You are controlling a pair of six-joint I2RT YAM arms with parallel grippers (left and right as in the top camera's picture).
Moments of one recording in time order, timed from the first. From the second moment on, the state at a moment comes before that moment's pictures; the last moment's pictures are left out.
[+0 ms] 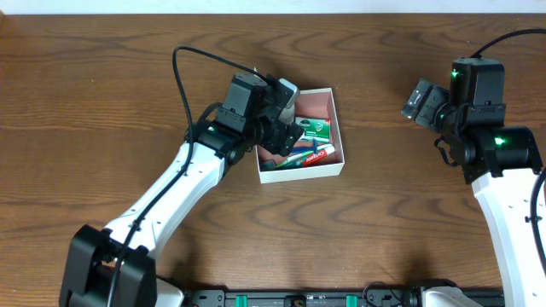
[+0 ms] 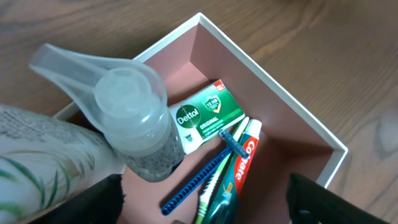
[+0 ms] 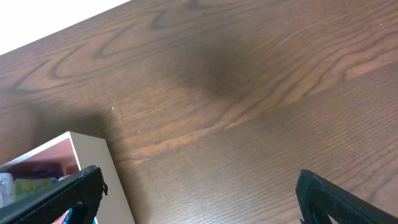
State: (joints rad) left arm -0.47 1.57 1.12 -0.38 0.30 0.04; right arm 0.08 1.30 1.28 -0.83 0.20 0.46
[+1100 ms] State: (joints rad) left arm -0.21 0.75 1.12 -1.05 0.02 -0.08; right arm 0.08 1.30 1.28 -0.83 0.20 0.46
